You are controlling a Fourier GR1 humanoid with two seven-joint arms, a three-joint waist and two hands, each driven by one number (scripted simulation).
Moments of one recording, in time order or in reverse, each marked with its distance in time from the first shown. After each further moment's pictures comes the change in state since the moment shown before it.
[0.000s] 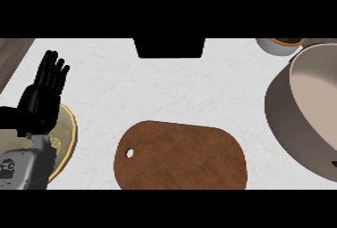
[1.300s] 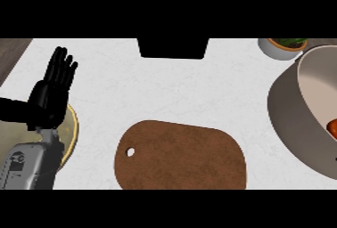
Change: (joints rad) left arm -0.045 -0.026 -0.007 0.044 -0.016 -0.015 -0.011; right arm -0.576 -0.337 0.000 1.258 0.043 0.033 -0.426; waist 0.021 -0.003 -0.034
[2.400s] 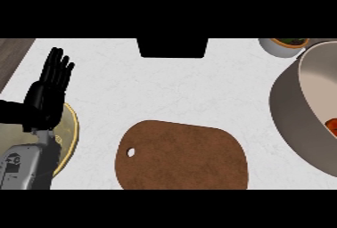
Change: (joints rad) left arm 0.010 0.008 0.014 -0.008 0.004 -0.007 0.001; right arm -0.186 -0.078 -0.262 0.340 -0.374 0.335 -0.052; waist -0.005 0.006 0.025
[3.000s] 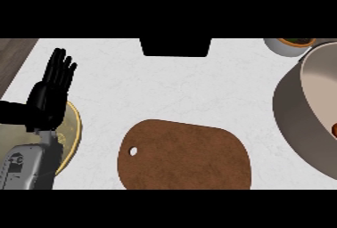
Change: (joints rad) left arm 0.001 -0.010 -0.004 0.005 0.001 -0.008 -0.014; right arm -0.003 -0.169 -0.100 0.202 -0.112 0.054 -0.002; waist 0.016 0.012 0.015
